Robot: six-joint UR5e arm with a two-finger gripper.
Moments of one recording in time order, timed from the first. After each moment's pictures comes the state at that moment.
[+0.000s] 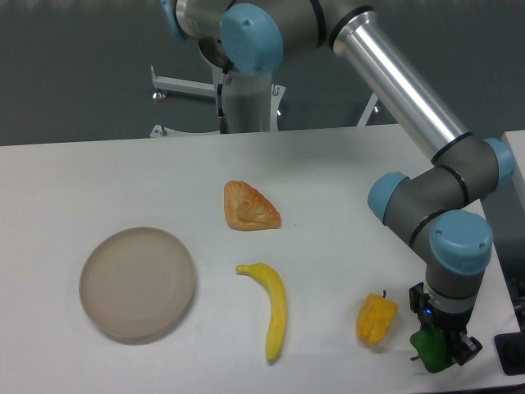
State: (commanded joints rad) arm 2.37 -2.58 -0.63 -1.19 1.58 1.61
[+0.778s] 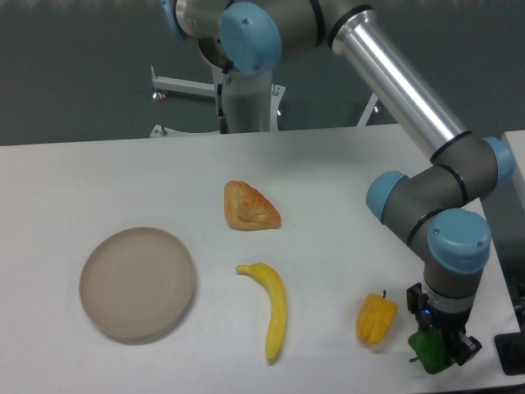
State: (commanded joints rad) arm 2.34 -2.54 -0.66 -1.21 1.56 1.52
